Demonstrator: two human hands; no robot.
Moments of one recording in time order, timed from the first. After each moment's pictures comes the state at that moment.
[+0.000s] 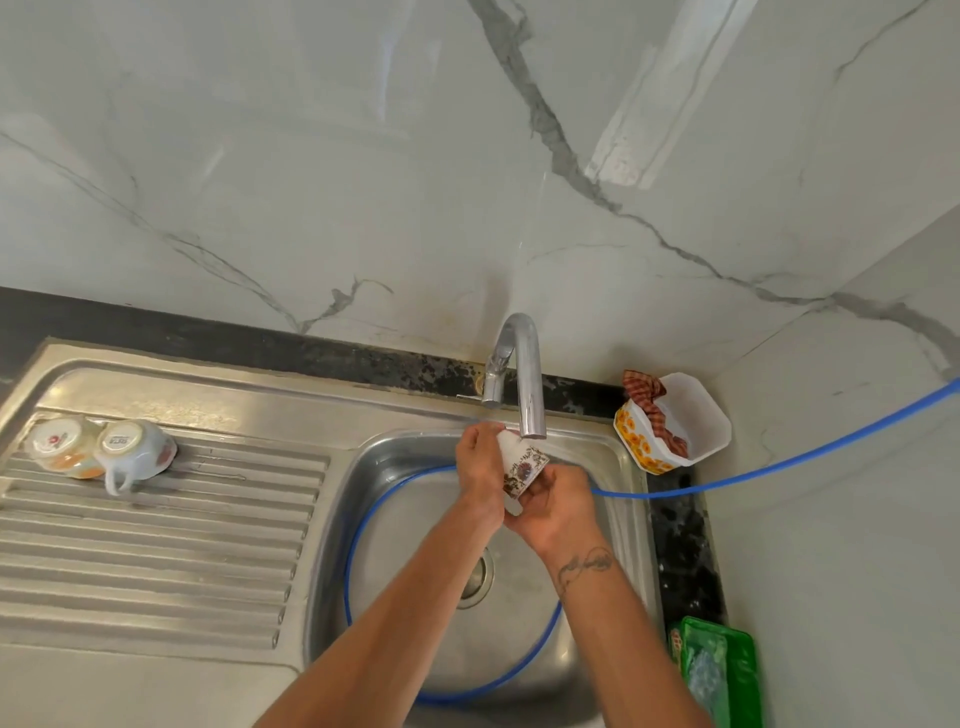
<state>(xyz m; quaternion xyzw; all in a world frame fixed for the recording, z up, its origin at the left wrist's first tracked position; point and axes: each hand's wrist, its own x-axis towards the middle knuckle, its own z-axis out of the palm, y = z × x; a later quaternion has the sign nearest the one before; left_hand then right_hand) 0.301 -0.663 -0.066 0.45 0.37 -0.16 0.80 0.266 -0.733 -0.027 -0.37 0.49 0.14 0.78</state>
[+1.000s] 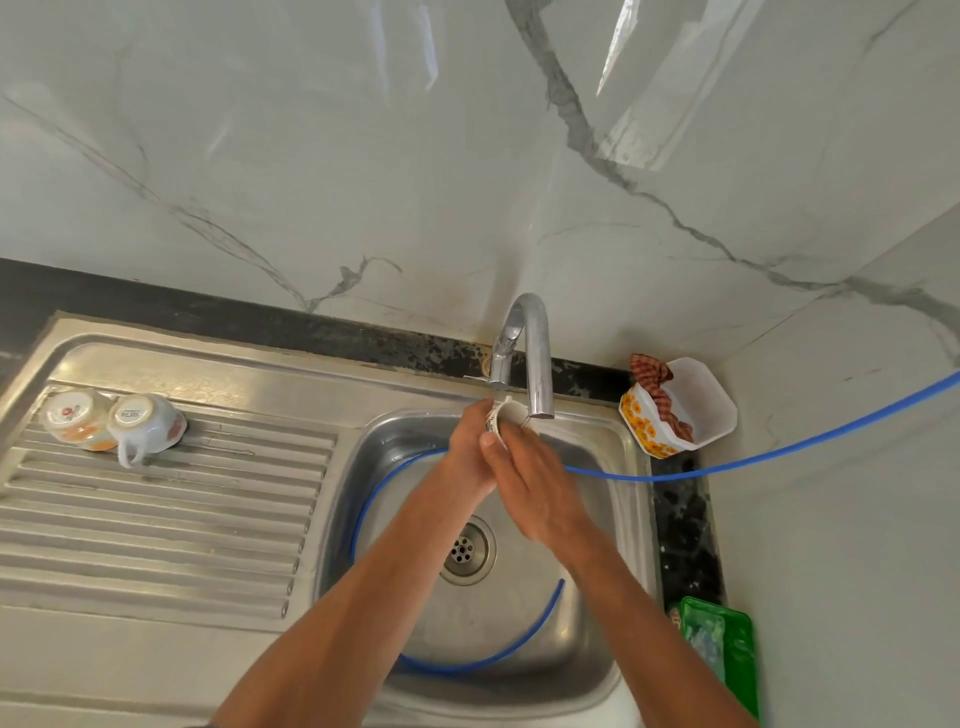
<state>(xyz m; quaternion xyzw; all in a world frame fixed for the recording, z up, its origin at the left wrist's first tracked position) 0.305 -0.633 -0.046 0.36 0.35 -0.29 0.82 0.246 -0.730 -0.022 -0.94 -0.06 0.12 0.32</state>
